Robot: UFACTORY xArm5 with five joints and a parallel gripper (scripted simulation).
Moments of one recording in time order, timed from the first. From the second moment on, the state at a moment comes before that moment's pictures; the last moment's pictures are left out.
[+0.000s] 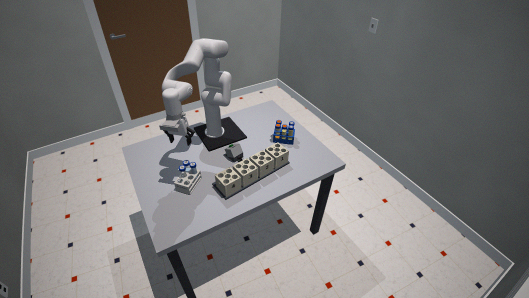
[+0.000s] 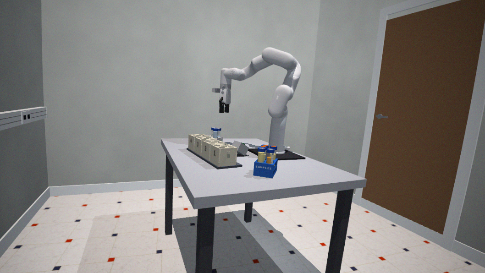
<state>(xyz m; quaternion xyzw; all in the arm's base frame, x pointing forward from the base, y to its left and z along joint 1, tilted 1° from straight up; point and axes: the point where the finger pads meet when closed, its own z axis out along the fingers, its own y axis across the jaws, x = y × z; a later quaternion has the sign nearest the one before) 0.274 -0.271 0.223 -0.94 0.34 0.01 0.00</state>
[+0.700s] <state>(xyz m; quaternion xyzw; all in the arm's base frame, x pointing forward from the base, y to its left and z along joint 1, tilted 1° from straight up) 0.299 -0.216 0.236 -0.99 0.14 0.01 0.00</state>
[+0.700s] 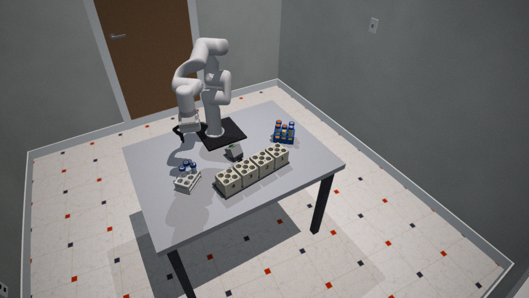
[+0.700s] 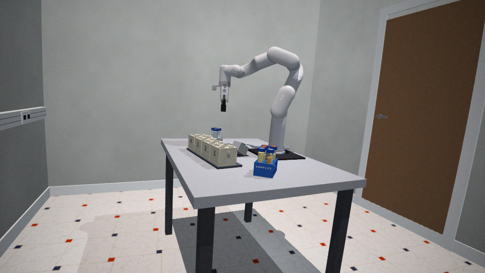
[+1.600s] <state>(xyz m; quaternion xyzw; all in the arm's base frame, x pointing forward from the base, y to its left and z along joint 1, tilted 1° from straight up) 0.348 -0.106 0.238 -1.00 -0.06 0.00 0.00</state>
